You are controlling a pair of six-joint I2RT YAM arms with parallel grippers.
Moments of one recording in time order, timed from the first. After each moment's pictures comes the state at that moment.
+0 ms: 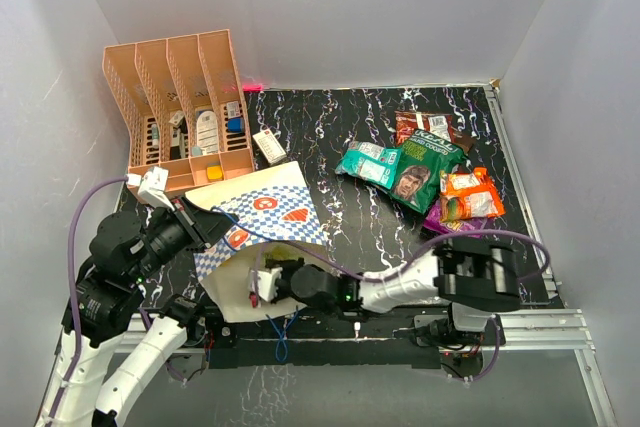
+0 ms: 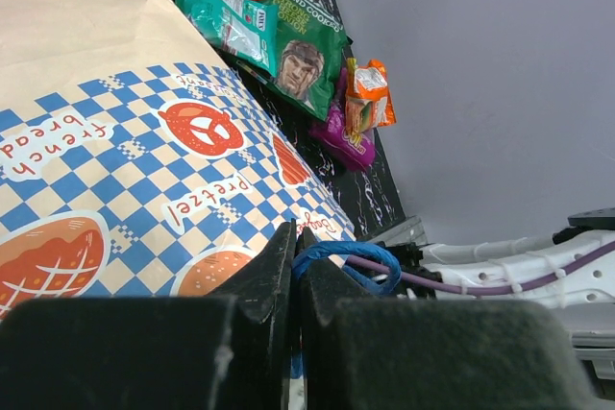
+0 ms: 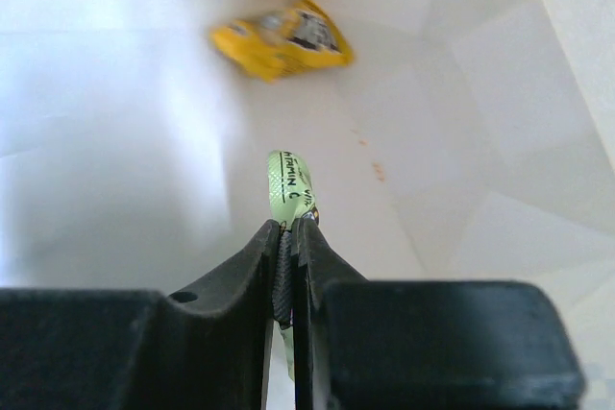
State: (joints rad) left arm -0.40 0.44 0.95 -0.76 0.27 -0.77; right arm 1.43 1.72 0.76 0.65 0.42 -0.57
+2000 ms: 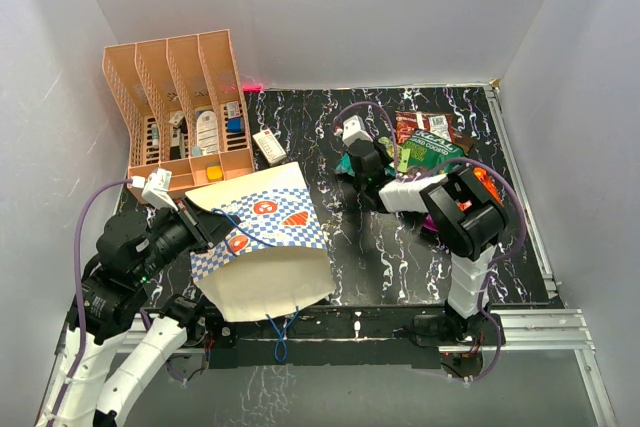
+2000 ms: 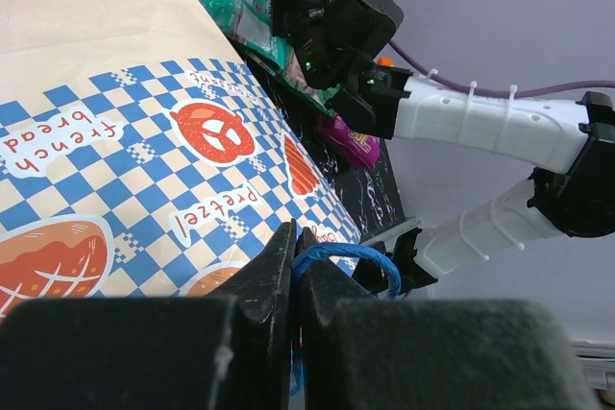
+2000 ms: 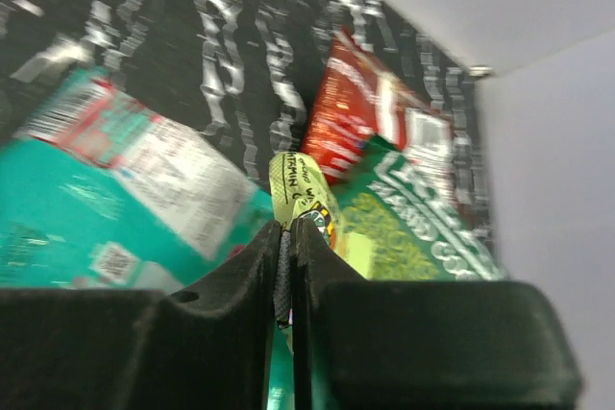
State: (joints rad) left arm -0.40 0.43 0.91 -0.76 0.25 -0.80; right arm 0.56 1.91 0.95 0.64 0.78 -0.55
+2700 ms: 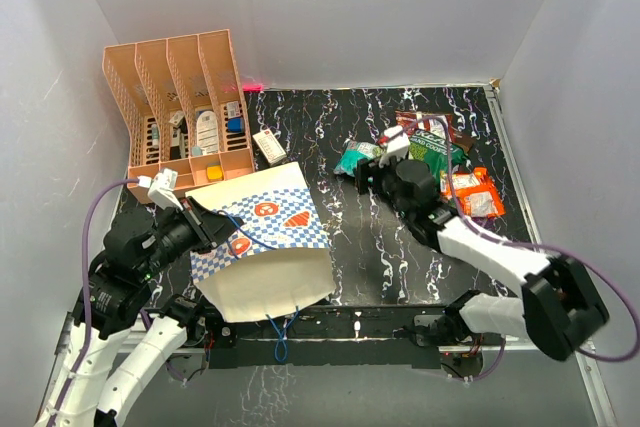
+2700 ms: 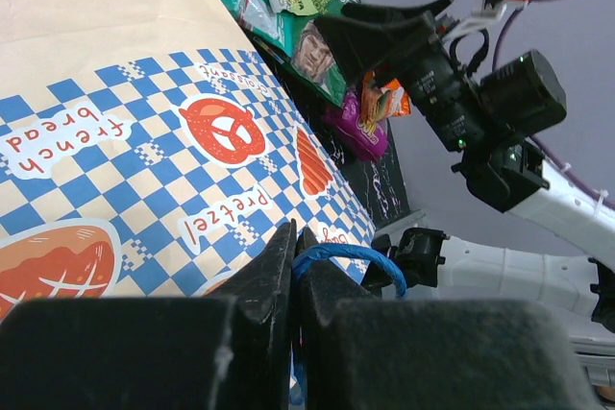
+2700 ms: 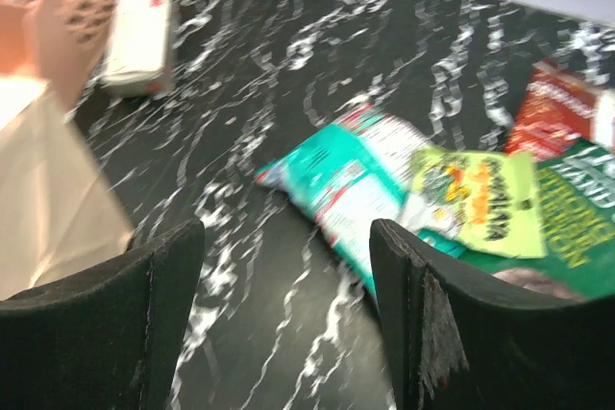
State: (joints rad) left arm -0.40 0.44 0.89 -0.75 0.26 -0.81; right arm 0.57 1.27 0.70 0.35 0.22 0.02
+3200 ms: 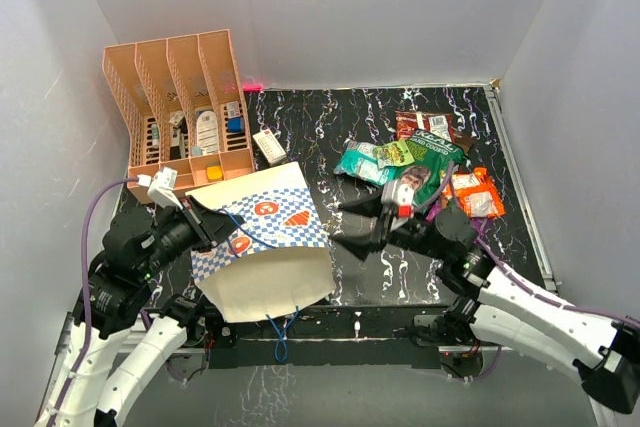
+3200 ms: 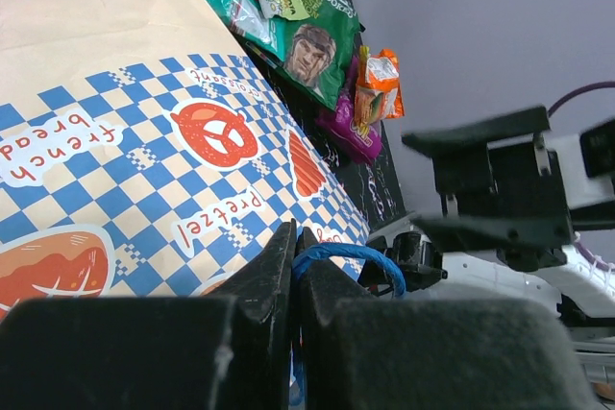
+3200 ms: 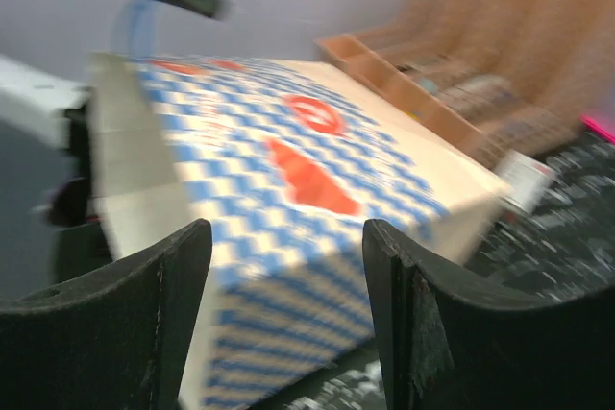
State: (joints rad) left arm -0.40 0.44 0.88 -0.73 0.27 -0.81; right arm 0.76 0.72 0.48 0.36 -0.39 0.03
